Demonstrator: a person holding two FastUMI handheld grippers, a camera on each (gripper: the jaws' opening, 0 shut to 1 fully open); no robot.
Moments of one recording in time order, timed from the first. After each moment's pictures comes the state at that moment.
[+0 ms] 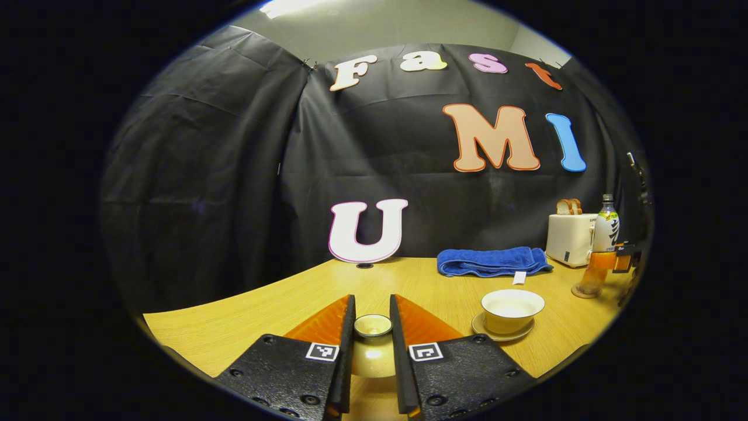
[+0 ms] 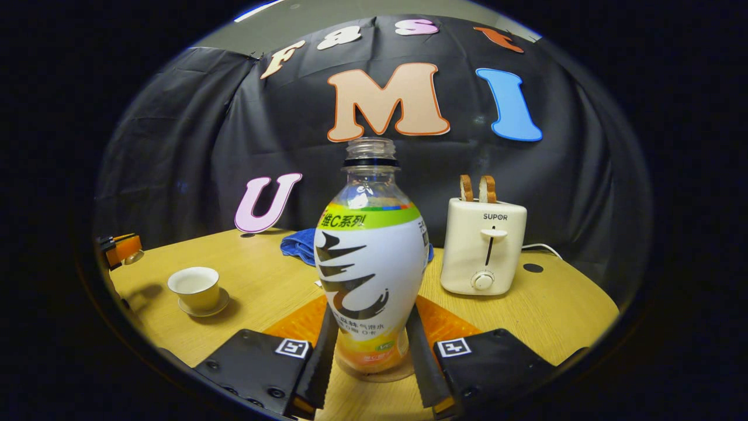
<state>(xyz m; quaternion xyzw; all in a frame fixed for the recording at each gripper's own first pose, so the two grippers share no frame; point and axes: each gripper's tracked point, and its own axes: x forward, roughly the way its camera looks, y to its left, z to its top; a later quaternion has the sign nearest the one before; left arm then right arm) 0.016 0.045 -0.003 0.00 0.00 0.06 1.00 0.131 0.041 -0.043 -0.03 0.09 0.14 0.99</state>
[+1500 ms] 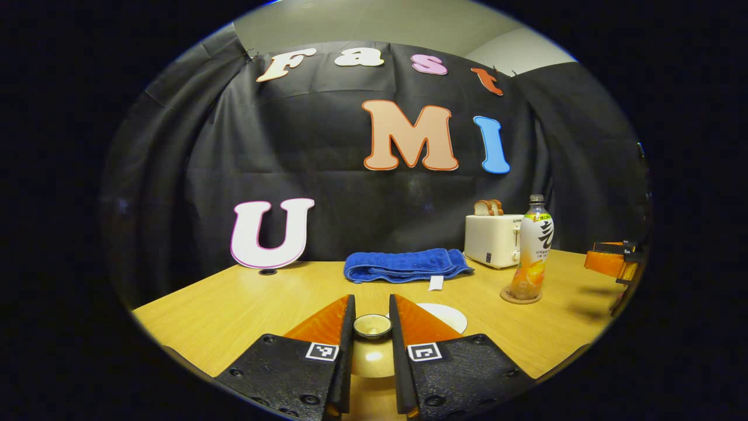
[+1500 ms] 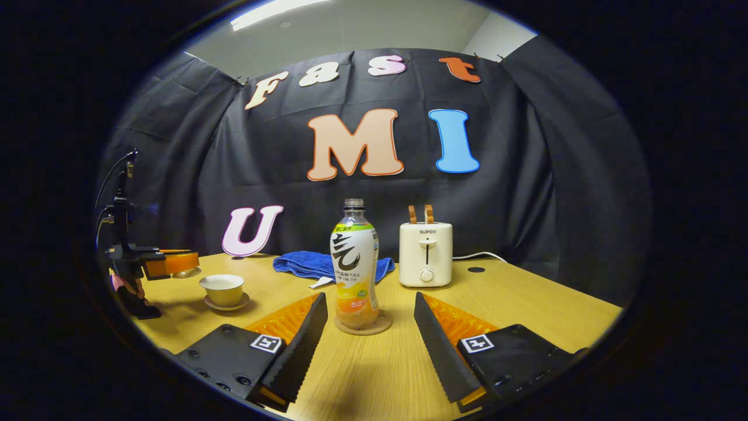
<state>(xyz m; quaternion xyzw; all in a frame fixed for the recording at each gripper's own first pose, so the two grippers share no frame) 0.061 -0.080 -0.001 -0.01 0.00 -0.17 0.98 0.003 -0.016 -0.013 0.00 0.00 0.04 1.00</state>
